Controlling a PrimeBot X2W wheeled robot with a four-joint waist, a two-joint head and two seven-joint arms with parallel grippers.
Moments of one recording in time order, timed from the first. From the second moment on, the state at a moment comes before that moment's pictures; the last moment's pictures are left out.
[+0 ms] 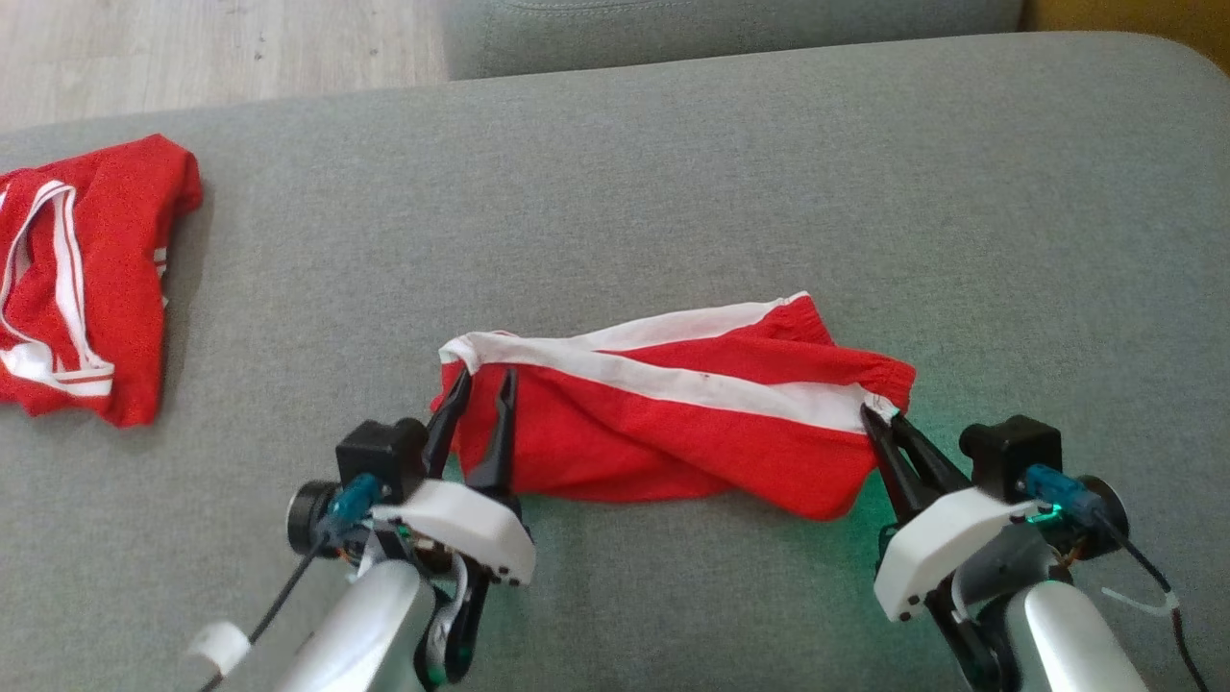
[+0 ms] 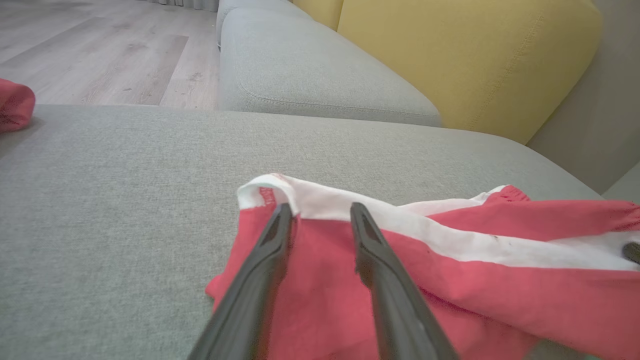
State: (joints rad) left arm -0.30 0.14 -0.55 0.37 -0.53 0.11 -0.08; right arm -0.05 -0.07 0.16 0.14 0.11 0.13 0.18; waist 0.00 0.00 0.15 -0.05
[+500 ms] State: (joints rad) left arm -0.41 0.13 -0.53 0.48 -0.56 0.11 -0.04; right arm -0.05 -0.07 0.18 0.14 0.12 0.13 0.18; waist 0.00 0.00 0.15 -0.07
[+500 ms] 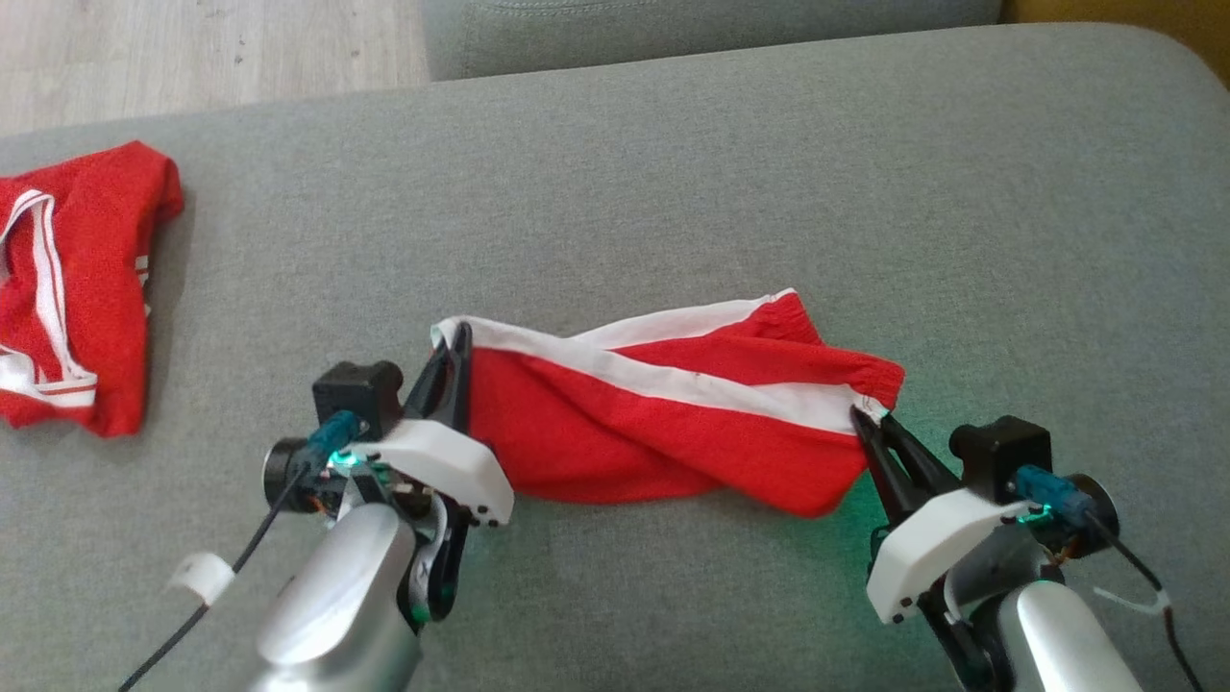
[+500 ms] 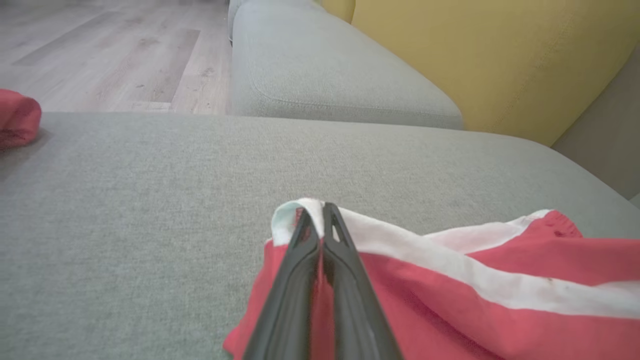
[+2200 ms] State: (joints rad) left arm -1.16 0.31 -0.38 0.25 -0.42 -0.01 -0.22; right arm -0.98 -0.12 0.19 0.30 0.10 0.13 0.00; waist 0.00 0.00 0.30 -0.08
